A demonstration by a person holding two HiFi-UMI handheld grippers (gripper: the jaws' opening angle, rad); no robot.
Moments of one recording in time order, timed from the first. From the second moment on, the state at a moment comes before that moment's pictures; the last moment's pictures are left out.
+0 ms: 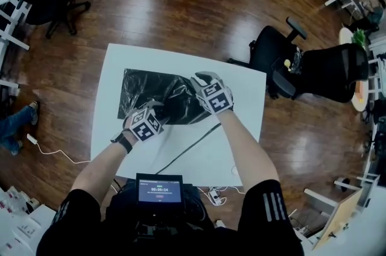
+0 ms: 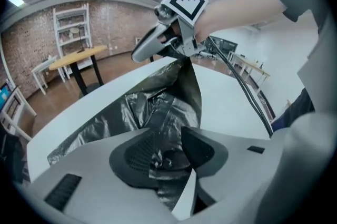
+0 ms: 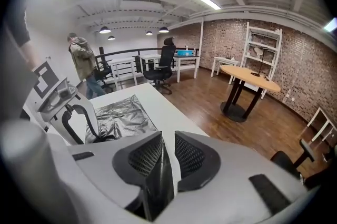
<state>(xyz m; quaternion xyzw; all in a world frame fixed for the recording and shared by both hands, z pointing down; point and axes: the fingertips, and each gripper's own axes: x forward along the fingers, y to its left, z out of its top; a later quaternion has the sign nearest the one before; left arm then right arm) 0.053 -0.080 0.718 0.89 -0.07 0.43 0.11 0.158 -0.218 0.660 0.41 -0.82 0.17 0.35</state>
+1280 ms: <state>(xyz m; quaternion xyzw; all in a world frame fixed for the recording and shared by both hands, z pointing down) 0.146 0.023 0.758 0.86 0.13 0.47 0.12 0.237 -0.184 0.743 0.41 -0.74 0.25 0.48</state>
